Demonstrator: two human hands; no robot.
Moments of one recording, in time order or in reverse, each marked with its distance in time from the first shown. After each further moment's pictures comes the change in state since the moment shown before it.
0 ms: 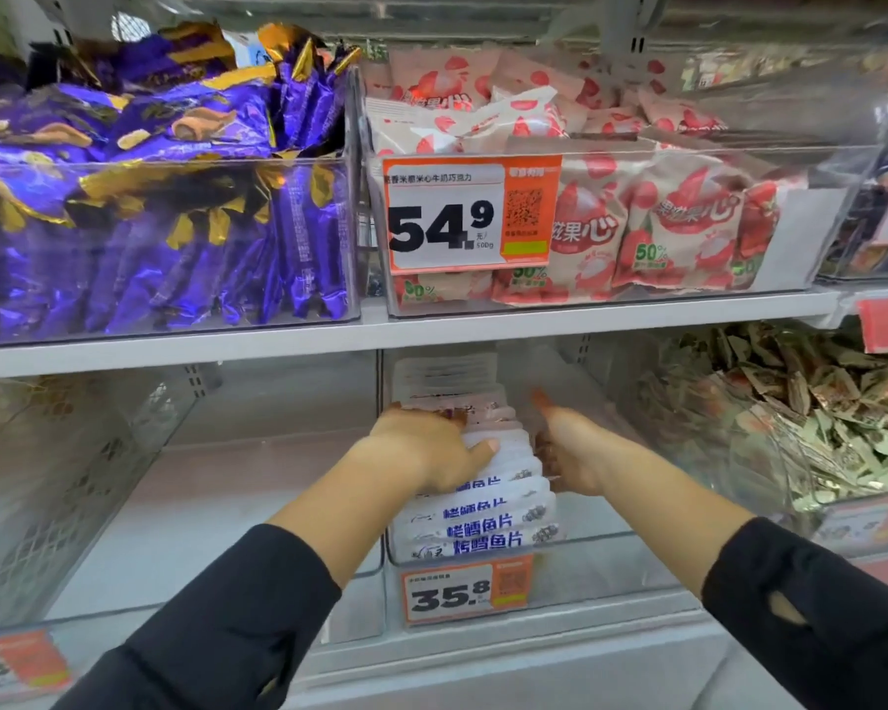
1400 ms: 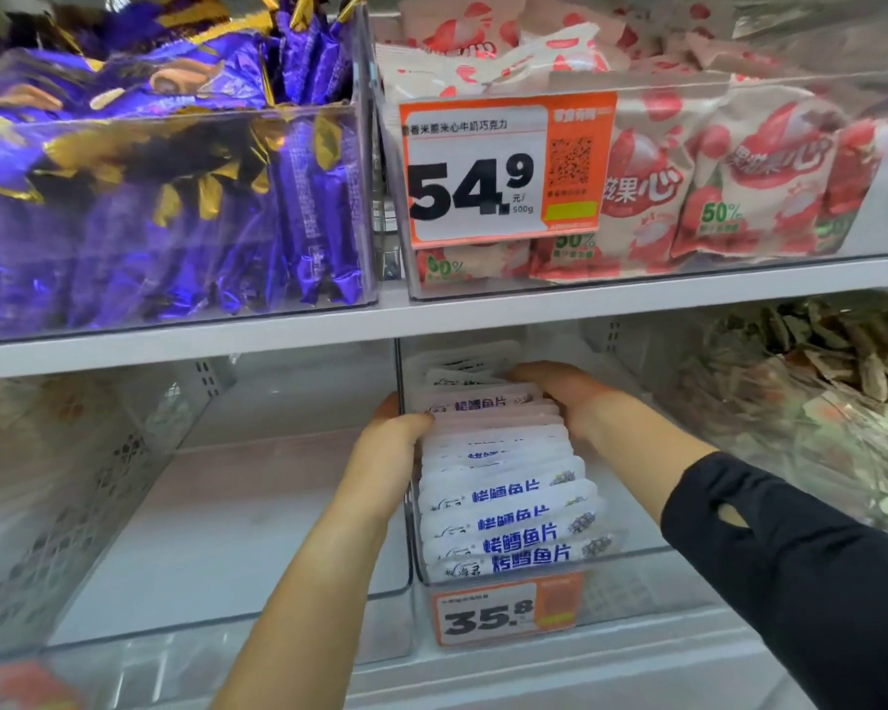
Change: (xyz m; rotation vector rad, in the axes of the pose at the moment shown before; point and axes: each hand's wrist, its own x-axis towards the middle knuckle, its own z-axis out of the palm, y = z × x) left_hand 0.013 -0.046 0.031 -1.508 0.258 -0.427; right_hand 0.028 -0.037 0.024 -0.030 -0.054 -0.216
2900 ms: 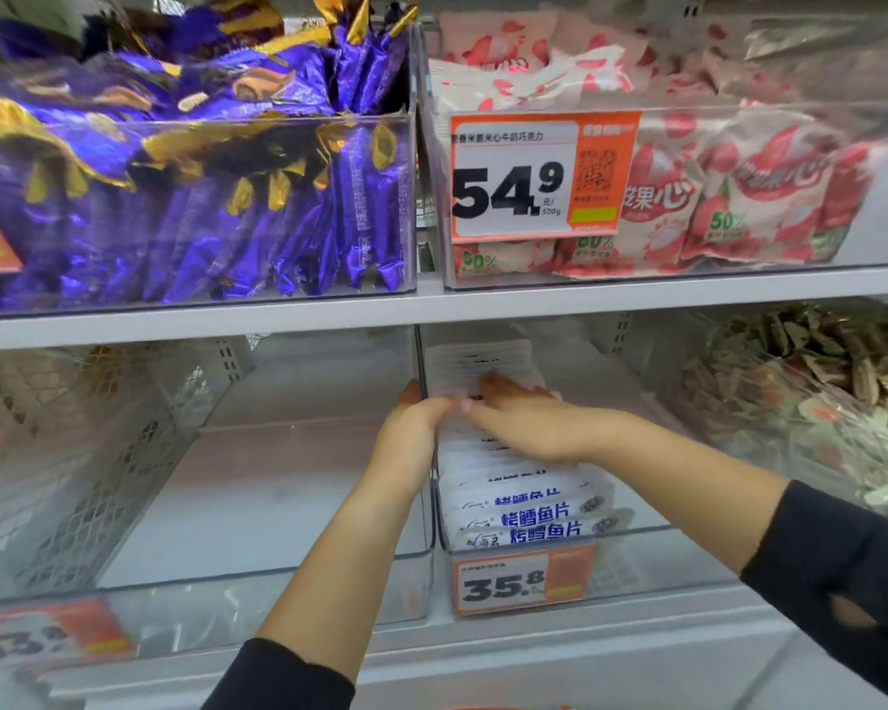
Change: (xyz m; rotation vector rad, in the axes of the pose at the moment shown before) left_hand -0.049 -0.004 0.001 -0.203 -0.002 0.179; right_hand -0.075 -0.007 0.044 -1.196 -0.158 -0.348
